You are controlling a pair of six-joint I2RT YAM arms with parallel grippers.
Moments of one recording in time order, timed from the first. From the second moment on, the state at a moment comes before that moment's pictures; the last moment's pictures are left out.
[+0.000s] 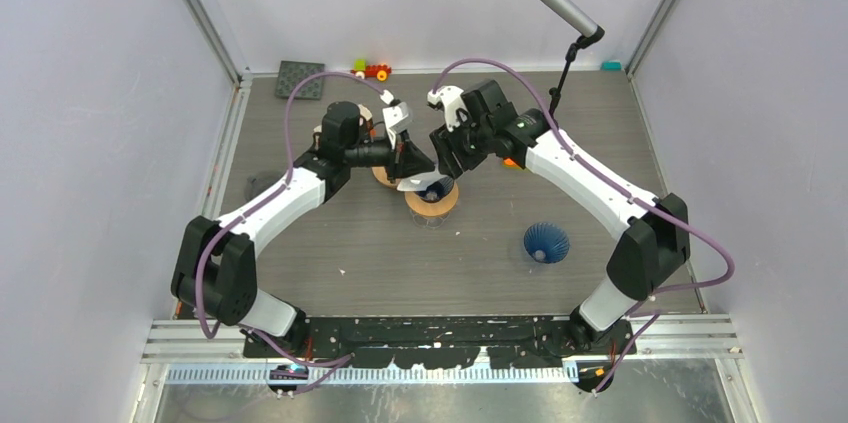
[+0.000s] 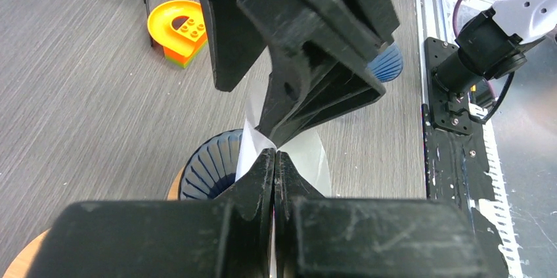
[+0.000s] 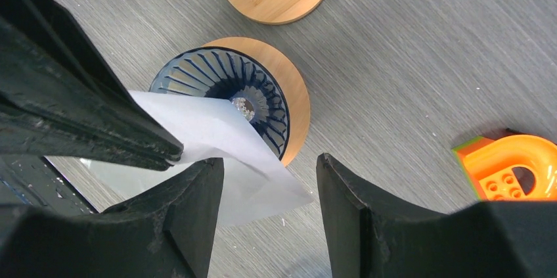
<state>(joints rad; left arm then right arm) -0.45 1.47 1.02 0.13 0.94 0.07 0.63 1.61 1.49 -0.69 -0.19 -0.07</state>
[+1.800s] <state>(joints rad) -0.44 1.48 1.10 -0.08 0.88 0.18 0.63 1.56 1.37 -0.64 -0.12 0.13</state>
